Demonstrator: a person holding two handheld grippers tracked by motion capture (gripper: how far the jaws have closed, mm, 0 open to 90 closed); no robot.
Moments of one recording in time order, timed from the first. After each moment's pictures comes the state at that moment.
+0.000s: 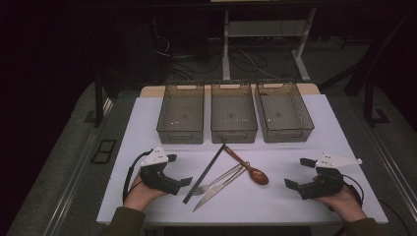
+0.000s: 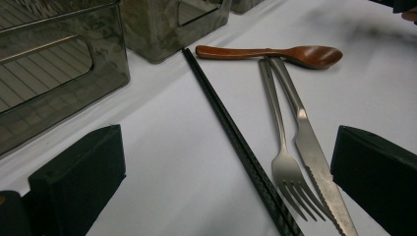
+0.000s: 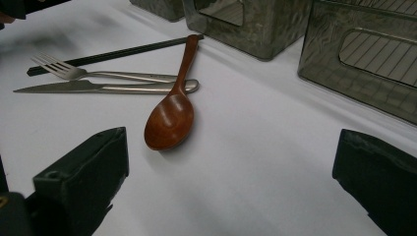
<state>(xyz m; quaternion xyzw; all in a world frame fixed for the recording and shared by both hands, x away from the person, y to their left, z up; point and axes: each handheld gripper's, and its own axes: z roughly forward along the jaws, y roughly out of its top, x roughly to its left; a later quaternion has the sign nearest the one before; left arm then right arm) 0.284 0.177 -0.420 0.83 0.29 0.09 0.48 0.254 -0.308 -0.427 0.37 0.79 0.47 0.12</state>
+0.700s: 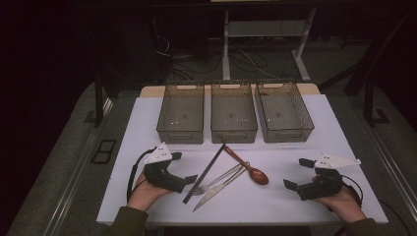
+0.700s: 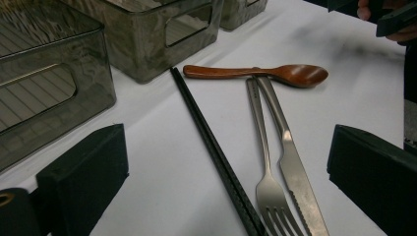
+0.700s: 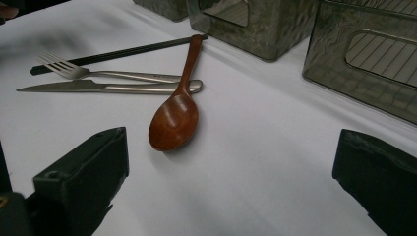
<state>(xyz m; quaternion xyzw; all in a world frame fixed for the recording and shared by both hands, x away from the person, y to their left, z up) 0.285 0.163 -0.411 0.82 0.29 0.09 0.49 0.253 -0.305 -0.427 0.36 0.79 0.47 0.12</state>
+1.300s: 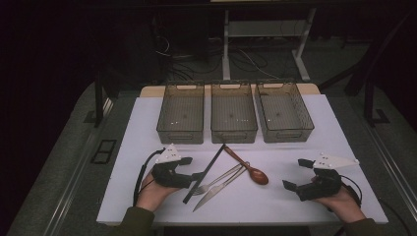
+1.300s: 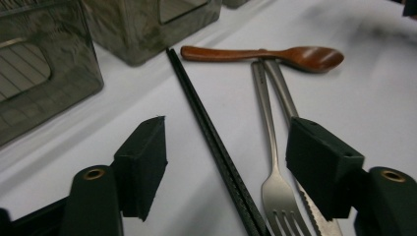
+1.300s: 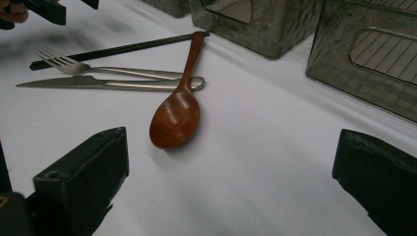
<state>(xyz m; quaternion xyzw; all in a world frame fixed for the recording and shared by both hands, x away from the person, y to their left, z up) 0.291 0.146 -0.425 0.84 0.29 0.08 0.46 0.253 -0.303 -0.428 0.36 0.80 0.47 0.12</state>
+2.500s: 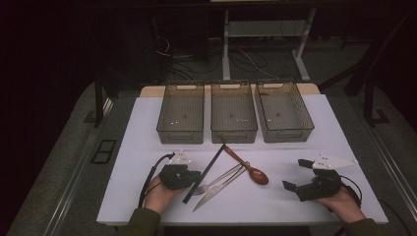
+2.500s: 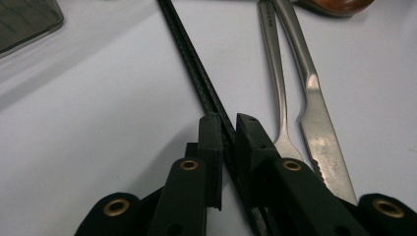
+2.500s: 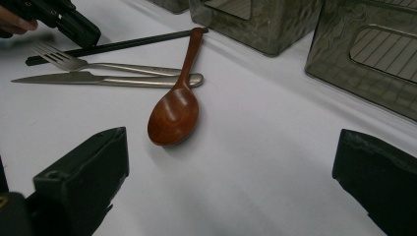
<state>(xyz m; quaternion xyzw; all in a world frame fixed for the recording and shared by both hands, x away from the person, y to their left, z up) 0.294 0.133 -0.445 0.87 0.30 0.05 0.38 0.253 -0.302 -0.428 0.36 0.80 0.46 0.13</state>
